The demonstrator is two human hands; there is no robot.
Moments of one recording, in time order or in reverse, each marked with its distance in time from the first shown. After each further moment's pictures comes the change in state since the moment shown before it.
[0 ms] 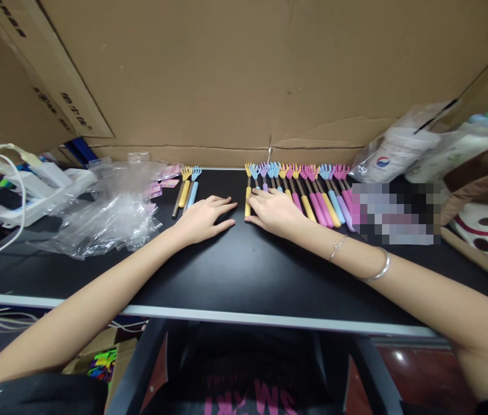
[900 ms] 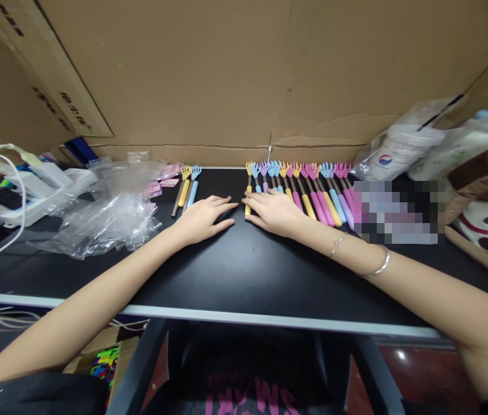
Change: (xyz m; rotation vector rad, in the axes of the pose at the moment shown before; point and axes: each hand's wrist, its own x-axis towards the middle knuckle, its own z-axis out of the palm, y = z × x) left_hand -0.001 0.002 -0.002 0.014 -0.010 0.010; right_hand -0.003 0.007 0.017 0.108 0.083 -0.041
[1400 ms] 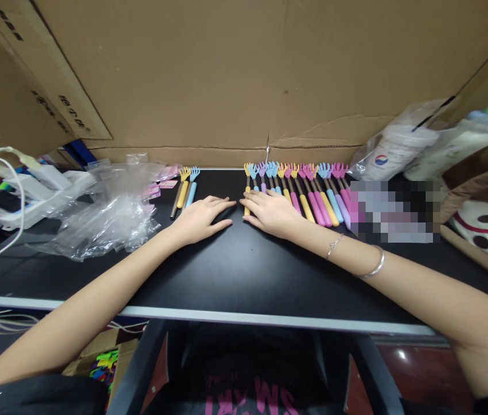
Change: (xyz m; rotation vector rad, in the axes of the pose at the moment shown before) left_hand 0.000 -0.001 -0.002 -0.030 0.011 -0.007; right_hand -0.001 -0.003 -0.001 -0.034 0.024 0.006
